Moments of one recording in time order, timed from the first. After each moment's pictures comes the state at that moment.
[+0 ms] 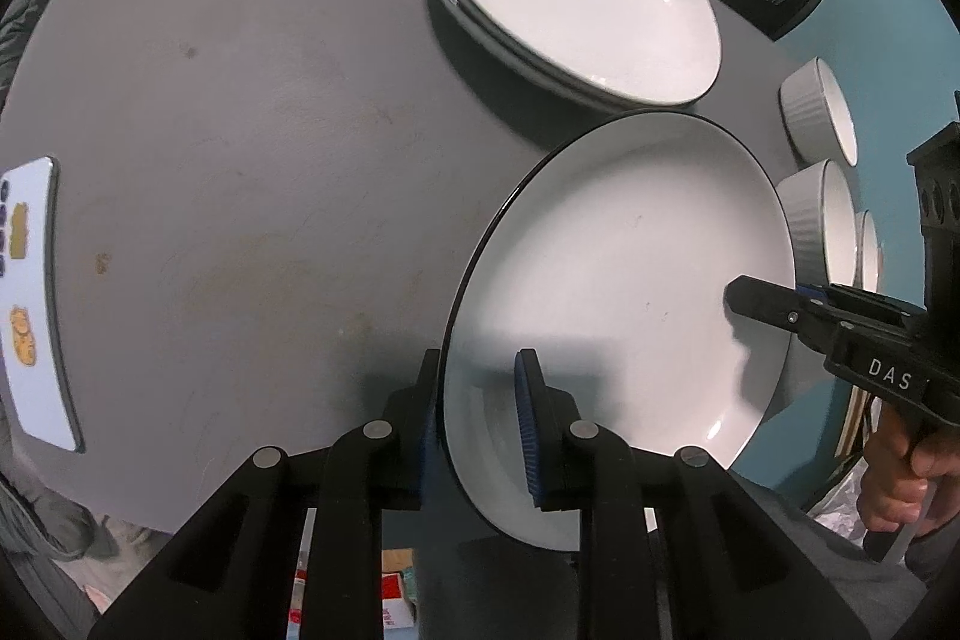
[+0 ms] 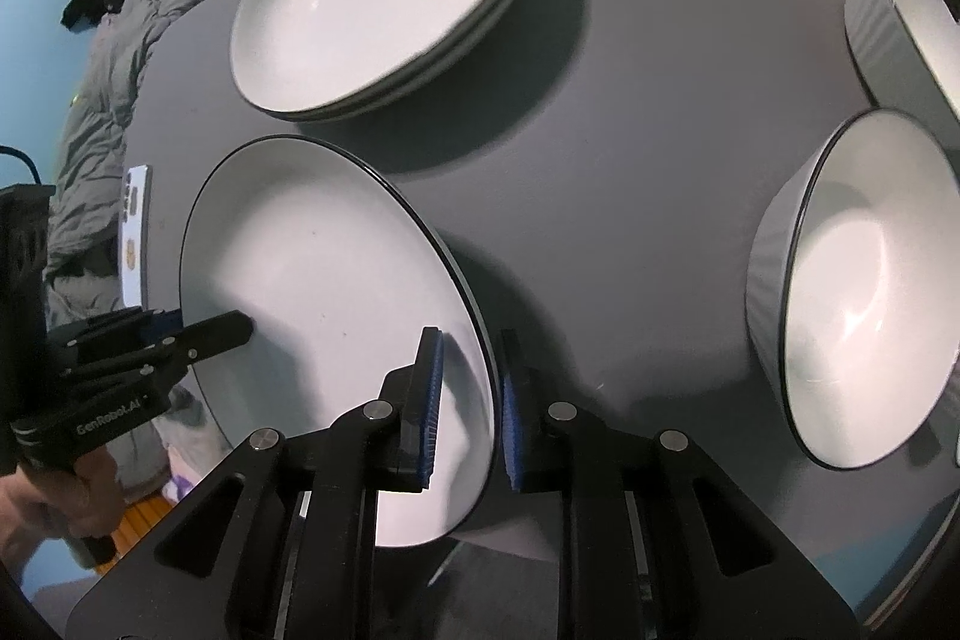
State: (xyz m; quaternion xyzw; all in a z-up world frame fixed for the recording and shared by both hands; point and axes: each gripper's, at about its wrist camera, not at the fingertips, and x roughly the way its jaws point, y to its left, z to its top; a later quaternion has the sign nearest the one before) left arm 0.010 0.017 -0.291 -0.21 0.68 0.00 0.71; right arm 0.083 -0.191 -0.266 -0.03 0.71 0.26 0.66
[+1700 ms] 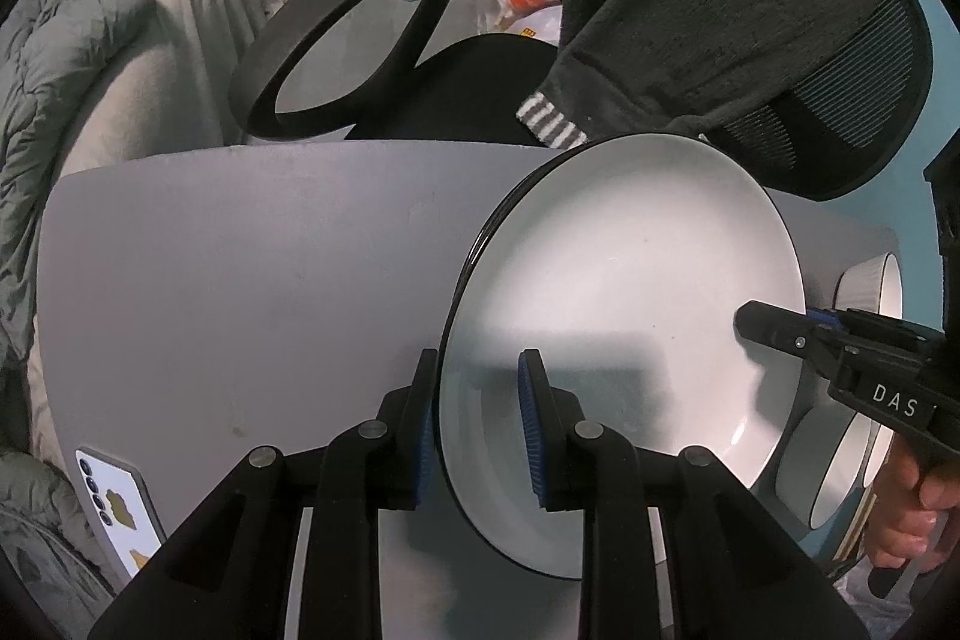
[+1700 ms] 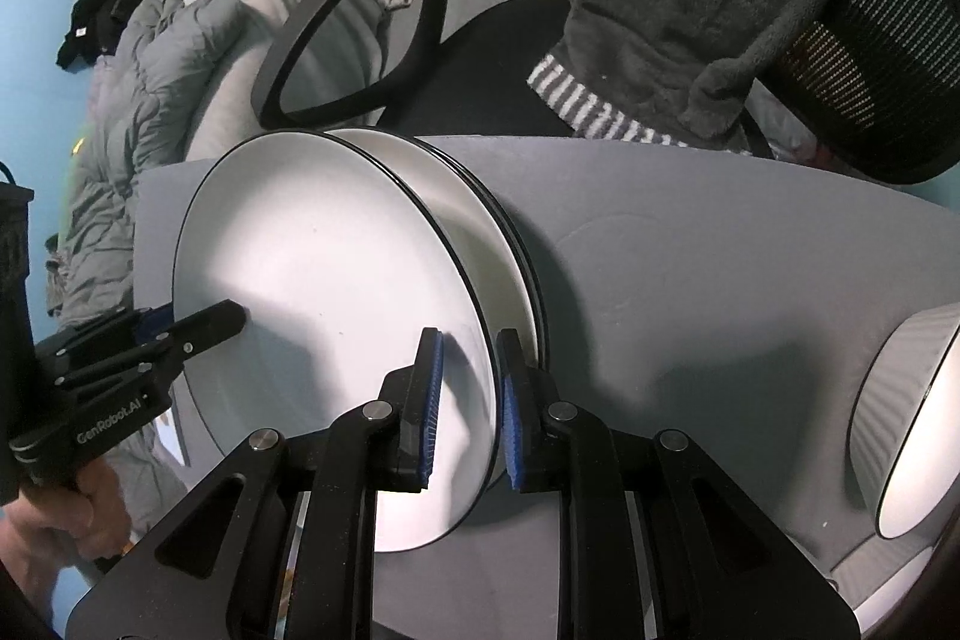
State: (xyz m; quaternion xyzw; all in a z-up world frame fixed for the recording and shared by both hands) left arm 0.174 0.072 -0.278 -0.16 0.67 0.05 0.72; right arm 0.235 -0.134 -0.260 -0.01 0.70 0.26 0.66
